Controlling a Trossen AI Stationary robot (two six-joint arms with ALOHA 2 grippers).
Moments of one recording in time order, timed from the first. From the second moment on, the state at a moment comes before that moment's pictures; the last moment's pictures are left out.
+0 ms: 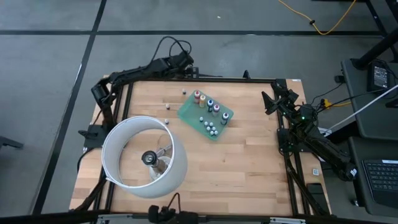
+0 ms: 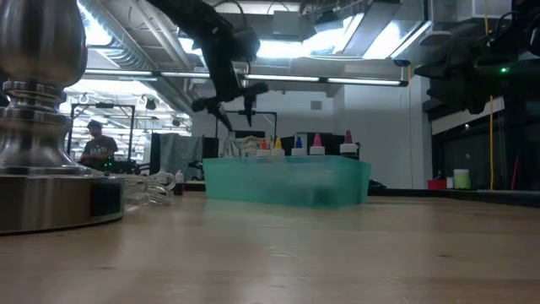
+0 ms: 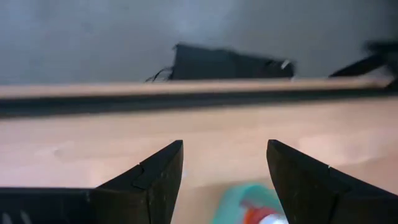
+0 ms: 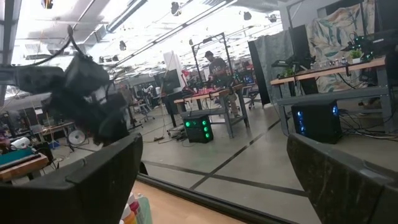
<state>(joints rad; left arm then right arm) 0.61 1.81 1.54 -0.68 -0.28 -0.87 -0.77 0.00 0.01 0.24 0.06 0.25</state>
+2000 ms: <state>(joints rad) 0.62 2.20 1.74 -0.99 -0.23 -1.11 -0.77 0.00 0.01 0.24 0.06 0.25</state>
